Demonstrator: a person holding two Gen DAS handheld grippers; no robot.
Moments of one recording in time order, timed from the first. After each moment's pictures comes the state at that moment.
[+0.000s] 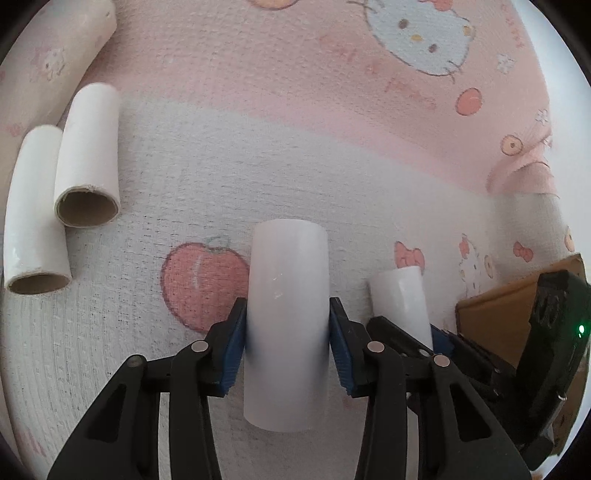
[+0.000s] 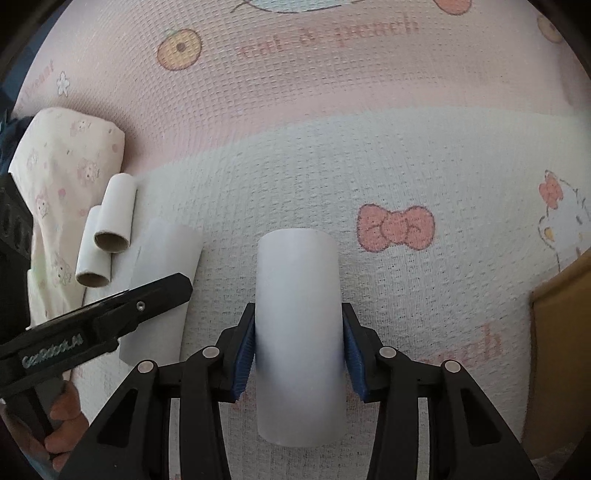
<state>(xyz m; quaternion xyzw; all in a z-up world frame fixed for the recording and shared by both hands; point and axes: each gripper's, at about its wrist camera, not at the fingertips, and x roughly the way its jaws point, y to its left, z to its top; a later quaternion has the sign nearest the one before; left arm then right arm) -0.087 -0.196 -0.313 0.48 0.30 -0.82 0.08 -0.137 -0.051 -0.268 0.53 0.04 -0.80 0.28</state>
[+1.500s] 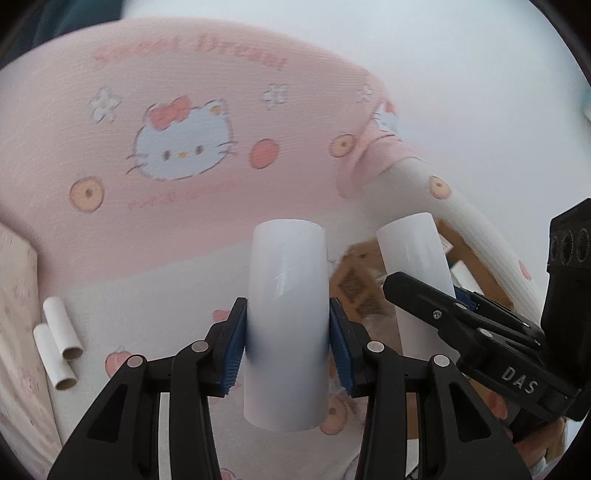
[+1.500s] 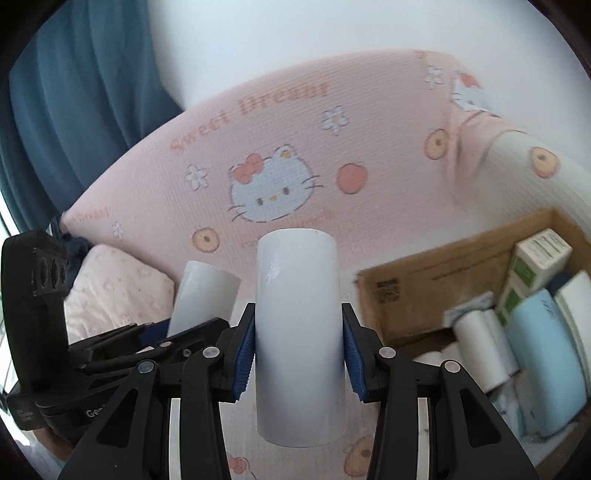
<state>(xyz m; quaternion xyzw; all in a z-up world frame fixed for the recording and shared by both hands) -0.086 -0.038 -0.100 0.37 0.12 -0.92 -0.04 -0.079 0.130 -0.054 0.35 -0.08 -0.91 0.22</state>
